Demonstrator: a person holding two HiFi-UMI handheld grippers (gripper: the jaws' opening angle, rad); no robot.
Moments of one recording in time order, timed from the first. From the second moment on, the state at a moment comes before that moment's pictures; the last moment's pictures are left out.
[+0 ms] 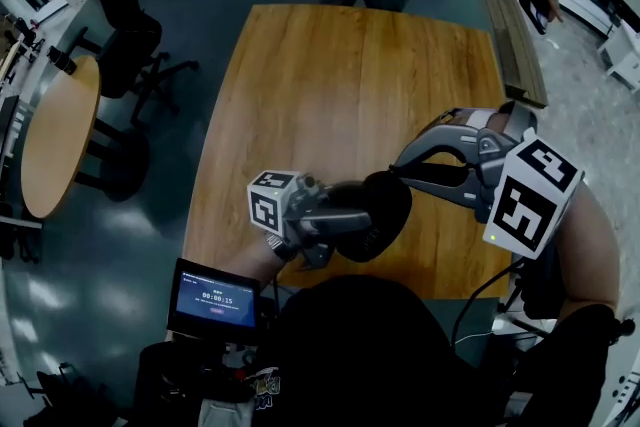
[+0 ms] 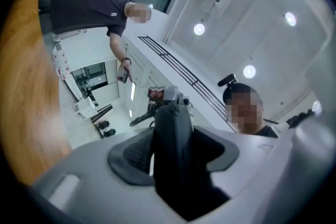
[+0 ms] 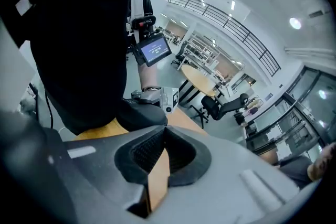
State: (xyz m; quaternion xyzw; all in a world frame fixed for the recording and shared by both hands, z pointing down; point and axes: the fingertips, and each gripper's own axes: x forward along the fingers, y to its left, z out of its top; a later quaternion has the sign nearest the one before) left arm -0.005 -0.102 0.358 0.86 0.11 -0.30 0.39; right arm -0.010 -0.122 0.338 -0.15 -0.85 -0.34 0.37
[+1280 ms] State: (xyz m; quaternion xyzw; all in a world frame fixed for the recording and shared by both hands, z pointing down) left arm -0.067 -0.197 0.372 0.77 -0.11 -0.50 0.40; right arm 0.000 -0.145 0.396 0.19 -0.97 -0.13 0.11
